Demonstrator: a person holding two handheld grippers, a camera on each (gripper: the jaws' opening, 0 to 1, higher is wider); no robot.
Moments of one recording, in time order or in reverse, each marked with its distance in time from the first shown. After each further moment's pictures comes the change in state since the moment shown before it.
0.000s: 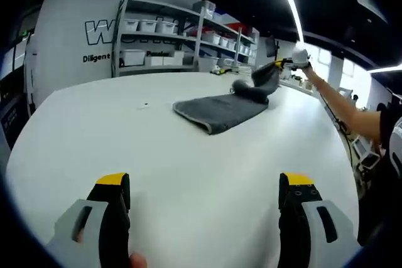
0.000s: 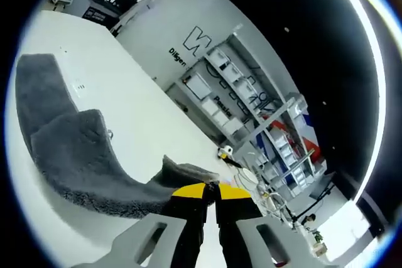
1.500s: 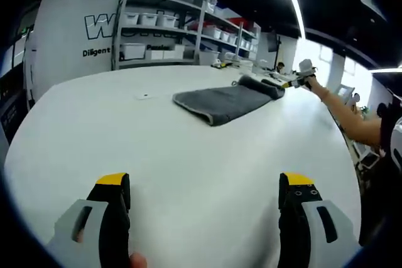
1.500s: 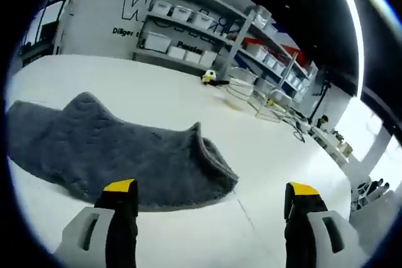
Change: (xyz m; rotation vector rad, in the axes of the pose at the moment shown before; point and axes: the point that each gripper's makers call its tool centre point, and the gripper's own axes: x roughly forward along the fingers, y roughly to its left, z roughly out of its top) left arm 0.008 0.002 -0.012 -0.008 0.043 0.000; right arm -0.043 0.045 -0.126 0.511 0.382 0.009
